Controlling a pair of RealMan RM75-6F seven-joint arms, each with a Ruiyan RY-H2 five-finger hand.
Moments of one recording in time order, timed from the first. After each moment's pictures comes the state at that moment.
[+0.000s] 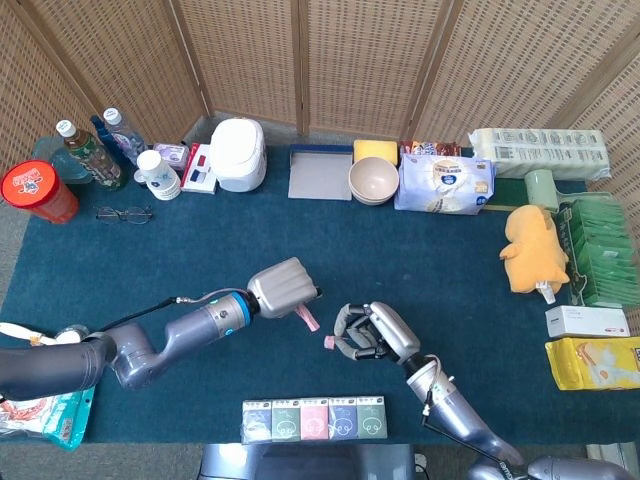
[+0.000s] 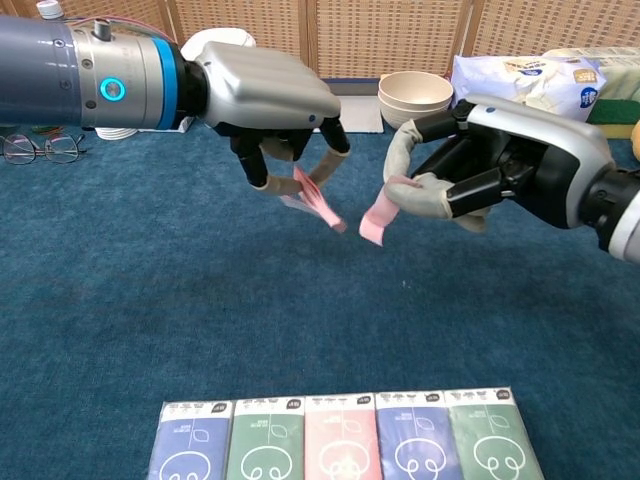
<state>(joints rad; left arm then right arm) -1.15 -1.38 -0.07 -1.55 1.36 0.68 0.36 0.54 -1.52 0.14 -1.76 -1.39 1.06 0.45</state>
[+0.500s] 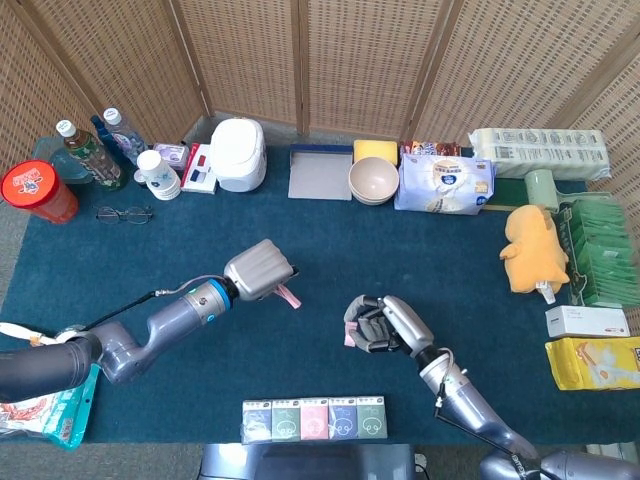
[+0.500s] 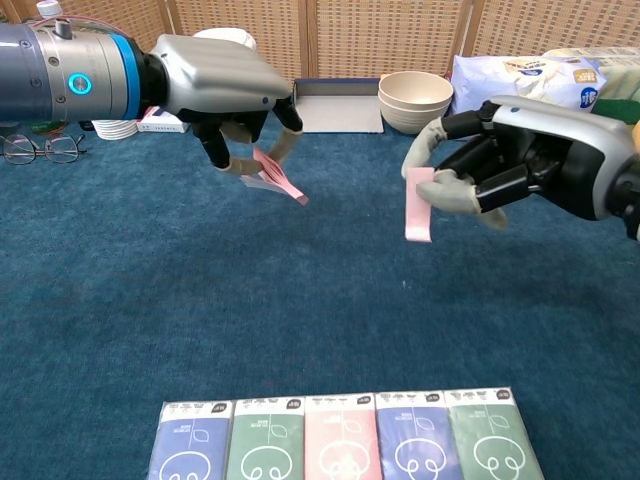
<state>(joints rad) -1.09 -1.38 -0.06 -1.48 1.32 0.72 0.36 0.55 -1.45 0.15 -1.74 -1.37 1.01 0.47</state>
